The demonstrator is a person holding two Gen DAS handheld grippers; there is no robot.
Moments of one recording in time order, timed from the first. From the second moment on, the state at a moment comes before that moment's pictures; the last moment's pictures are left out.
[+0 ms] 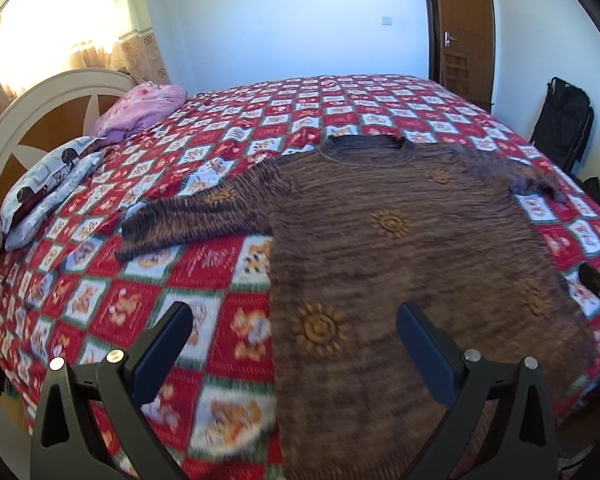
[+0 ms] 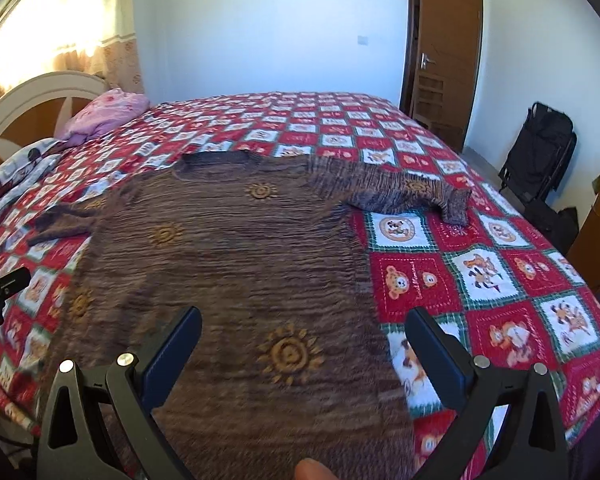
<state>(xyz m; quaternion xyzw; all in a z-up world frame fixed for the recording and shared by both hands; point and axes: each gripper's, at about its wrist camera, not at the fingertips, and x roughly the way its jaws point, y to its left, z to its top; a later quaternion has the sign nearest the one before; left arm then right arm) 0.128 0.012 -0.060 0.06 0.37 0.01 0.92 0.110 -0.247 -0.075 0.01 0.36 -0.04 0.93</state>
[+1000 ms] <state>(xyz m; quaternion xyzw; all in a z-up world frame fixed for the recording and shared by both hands) 0.306 0.004 -0.120 0.08 0.38 0.07 0.92 0.263 -0.493 -0.117 0.17 0.41 -0.19 0.88</state>
